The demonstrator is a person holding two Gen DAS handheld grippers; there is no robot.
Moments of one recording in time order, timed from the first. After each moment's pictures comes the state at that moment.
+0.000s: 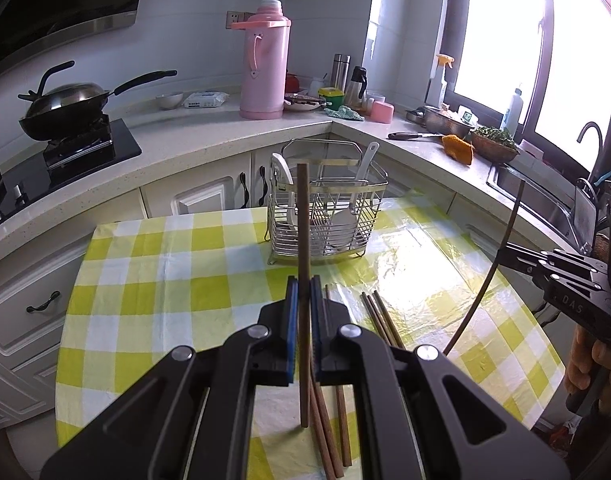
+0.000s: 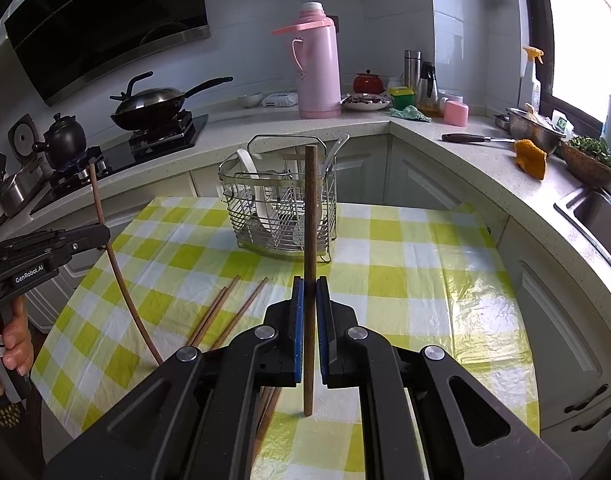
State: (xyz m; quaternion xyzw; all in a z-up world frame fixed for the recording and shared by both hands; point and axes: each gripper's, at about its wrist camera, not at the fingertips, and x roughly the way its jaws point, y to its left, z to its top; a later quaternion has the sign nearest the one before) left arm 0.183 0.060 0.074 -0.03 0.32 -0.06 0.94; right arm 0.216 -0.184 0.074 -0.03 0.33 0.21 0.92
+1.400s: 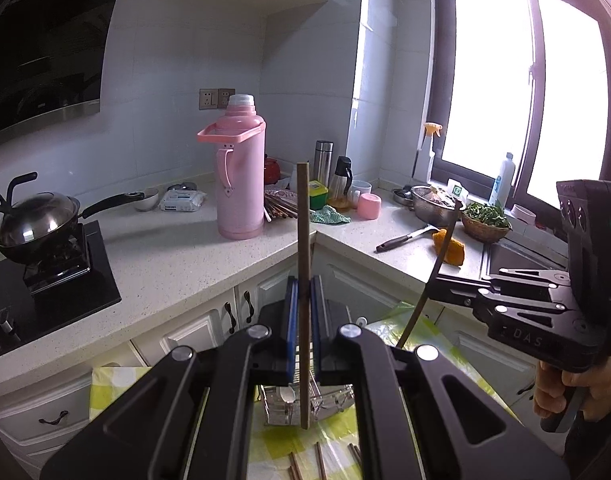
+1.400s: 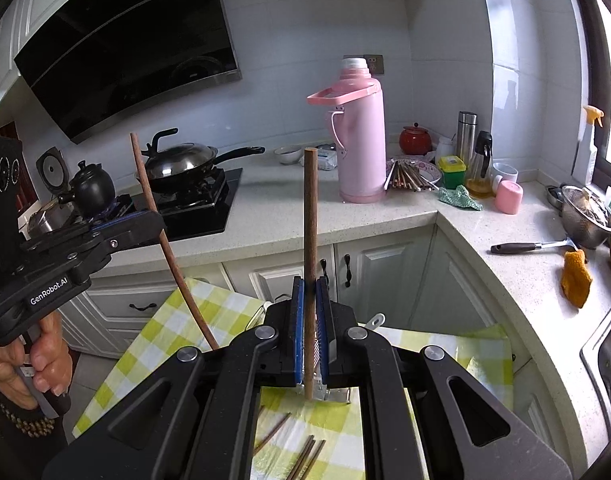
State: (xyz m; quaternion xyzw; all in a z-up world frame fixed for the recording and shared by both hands) left arm 0.331 0.054 0.246 -0.02 0.23 -0.09 0.97; right arm 0.367 -0.136 0.226 -0.02 0.30 0.29 0.91
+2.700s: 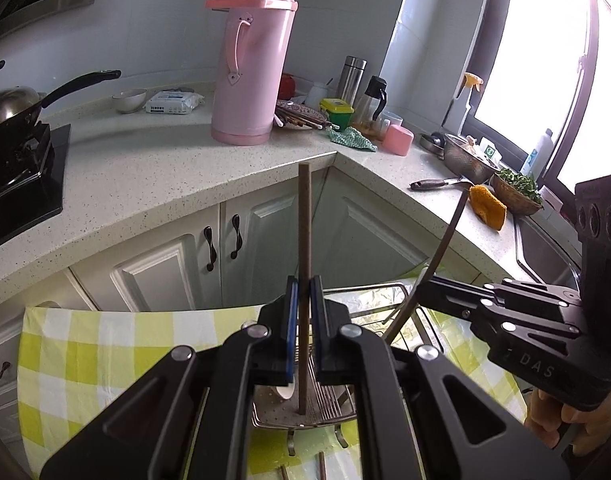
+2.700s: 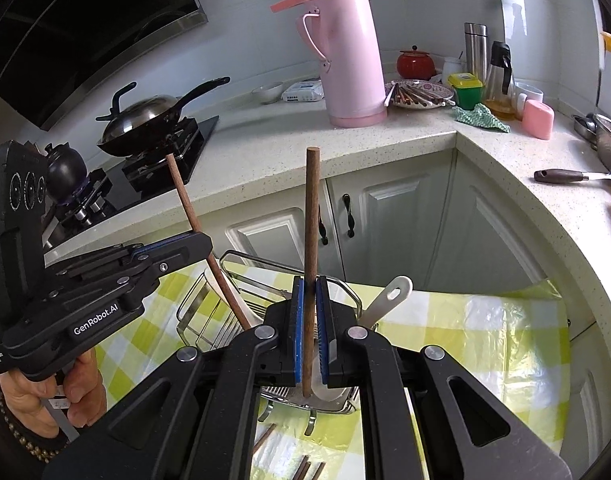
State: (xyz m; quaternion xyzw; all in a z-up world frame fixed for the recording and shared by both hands) left arm 0.447 0.067 0.093 -0.08 0.34 -0.08 0.93; right arm 0.452 -0.102 0.099 0.00 0.39 0.28 0.88
